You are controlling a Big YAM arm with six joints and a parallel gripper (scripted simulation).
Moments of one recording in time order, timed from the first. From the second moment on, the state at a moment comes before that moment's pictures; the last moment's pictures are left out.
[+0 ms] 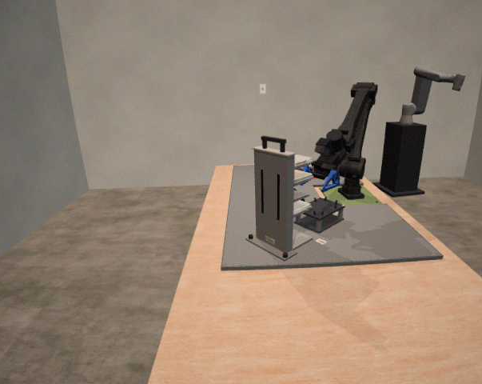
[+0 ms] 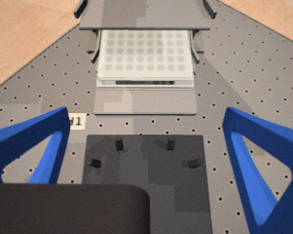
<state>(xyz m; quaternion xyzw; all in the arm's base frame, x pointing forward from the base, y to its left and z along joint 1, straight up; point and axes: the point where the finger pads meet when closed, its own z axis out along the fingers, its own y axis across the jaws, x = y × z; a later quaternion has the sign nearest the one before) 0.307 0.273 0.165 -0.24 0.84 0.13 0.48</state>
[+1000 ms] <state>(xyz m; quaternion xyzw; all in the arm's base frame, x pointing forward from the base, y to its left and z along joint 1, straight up) 0.306 0.271 0.172 -0.23 0.83 0.14 0.48</state>
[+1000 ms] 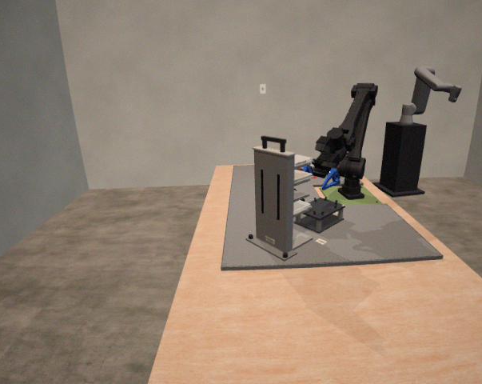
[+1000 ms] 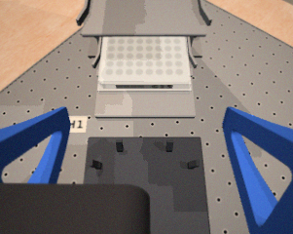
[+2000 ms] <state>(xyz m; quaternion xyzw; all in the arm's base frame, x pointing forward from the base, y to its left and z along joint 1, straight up) 0.281 0.256 0.151 -0.23 0.83 0.14 0.48</state>
